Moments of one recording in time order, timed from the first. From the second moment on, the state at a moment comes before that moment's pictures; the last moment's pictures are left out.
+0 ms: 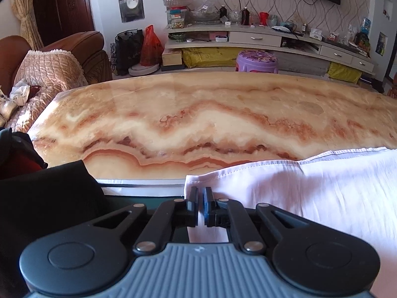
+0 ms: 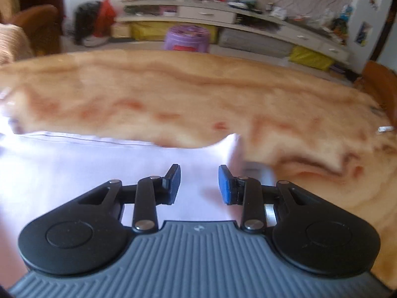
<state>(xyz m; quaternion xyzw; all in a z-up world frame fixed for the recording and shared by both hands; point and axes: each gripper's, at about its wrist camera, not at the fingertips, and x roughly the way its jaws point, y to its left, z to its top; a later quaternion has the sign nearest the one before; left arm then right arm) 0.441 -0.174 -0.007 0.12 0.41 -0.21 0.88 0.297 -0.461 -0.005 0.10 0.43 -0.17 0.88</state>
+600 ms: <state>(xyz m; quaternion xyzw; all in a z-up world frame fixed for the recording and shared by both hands) 0.446 -0.172 -0.009 0.12 0.40 -0.21 0.88 0.285 -0.244 -0.013 -0.07 0.48 0.14 0.86</state>
